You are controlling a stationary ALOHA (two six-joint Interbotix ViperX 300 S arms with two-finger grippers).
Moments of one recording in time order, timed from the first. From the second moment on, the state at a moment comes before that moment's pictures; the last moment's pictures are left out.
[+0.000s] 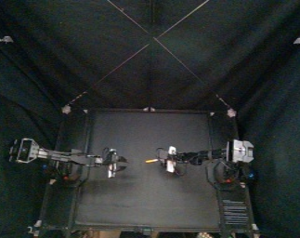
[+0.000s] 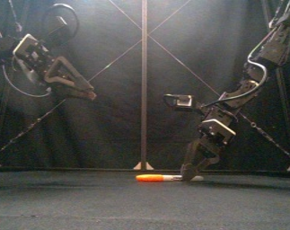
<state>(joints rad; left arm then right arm) 0.04 -0.35 1.09 0.02 -0.37 0.00 -0.23 0.12 0.85 -0.09 -0.14 0.00</state>
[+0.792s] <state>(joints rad) 0.14 -0.02 0.82 0.09 -0.11 0.01 -0.15 0.05 0.75 -0.11 -0.07 0.00</state>
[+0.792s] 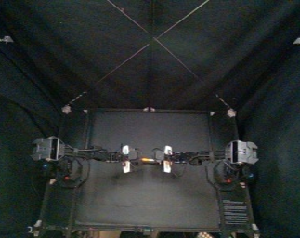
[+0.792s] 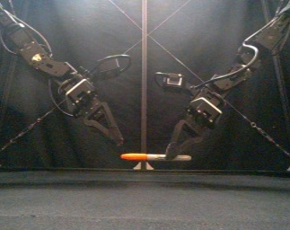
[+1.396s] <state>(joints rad) 0.14 0.11 0.72 0.12 -0.06 0.01 -0.15 0.05 0.74 -0.11 -0.07 0.00</state>
